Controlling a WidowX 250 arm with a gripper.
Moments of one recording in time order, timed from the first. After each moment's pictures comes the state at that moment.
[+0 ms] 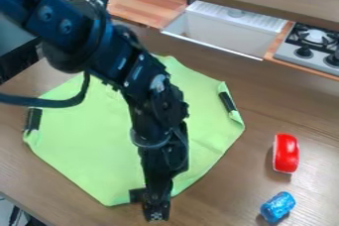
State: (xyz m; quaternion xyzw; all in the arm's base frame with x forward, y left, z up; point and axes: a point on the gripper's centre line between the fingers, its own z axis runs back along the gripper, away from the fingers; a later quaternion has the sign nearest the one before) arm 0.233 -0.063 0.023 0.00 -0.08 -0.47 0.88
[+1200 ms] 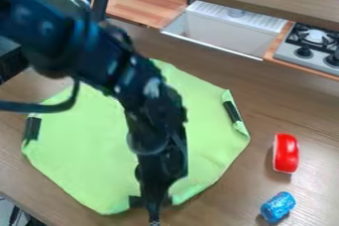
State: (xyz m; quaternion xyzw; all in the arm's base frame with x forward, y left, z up) arm 0.224 -0.069 0.034 0.00 -0.10 -0.47 0.88
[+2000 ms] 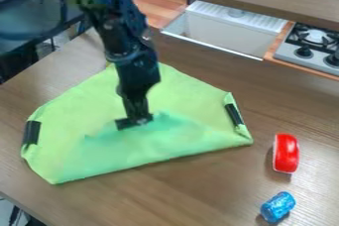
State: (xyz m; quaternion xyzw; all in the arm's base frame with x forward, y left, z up) arm 0.298 0.020 0.061 -0.01 -0.11 -0.35 0.93
